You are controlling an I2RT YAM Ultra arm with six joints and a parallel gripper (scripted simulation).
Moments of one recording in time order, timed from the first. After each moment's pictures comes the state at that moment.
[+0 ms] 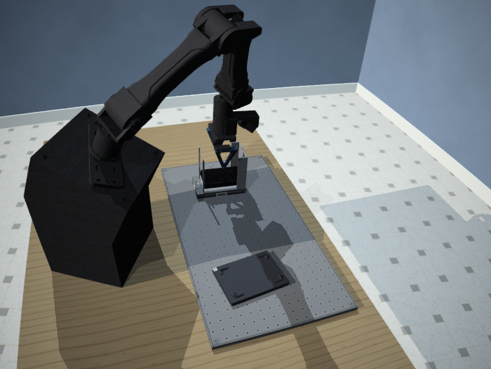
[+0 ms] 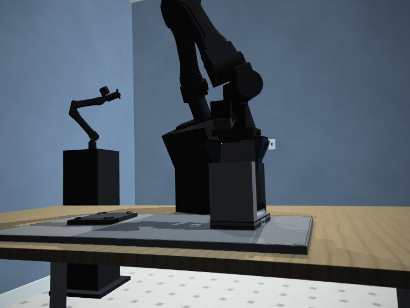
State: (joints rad) arm 0.55 2.25 1.26 -0.38 0.39 0.59
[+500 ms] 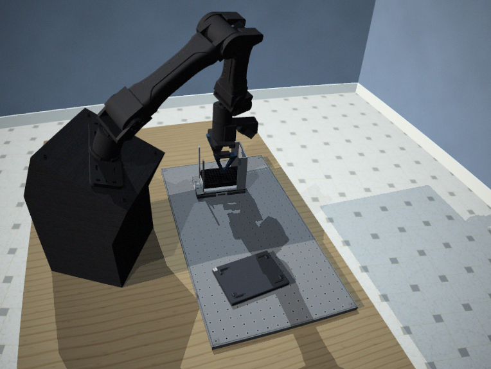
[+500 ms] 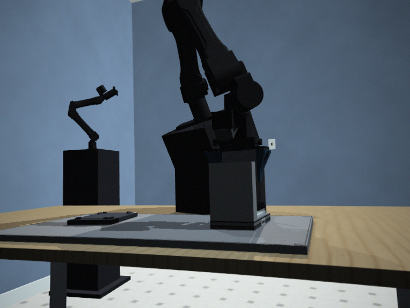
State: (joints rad) arm 0.54 2.32 1.27 -0.32 0.39 0.57
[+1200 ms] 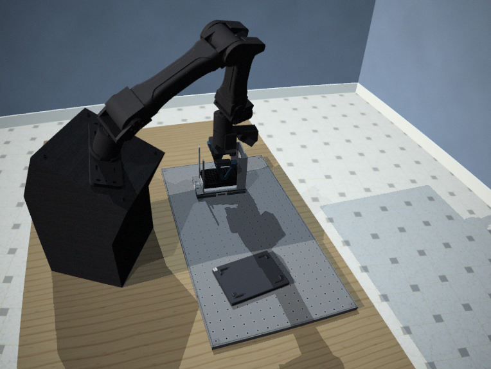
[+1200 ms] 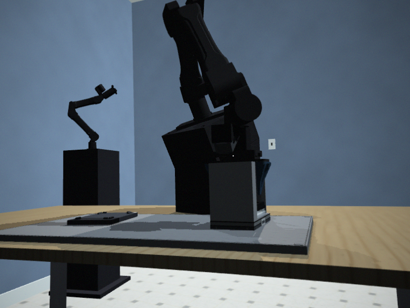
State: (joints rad) arm 0.50 2.40 1.30 -0.25 0.38 0.54
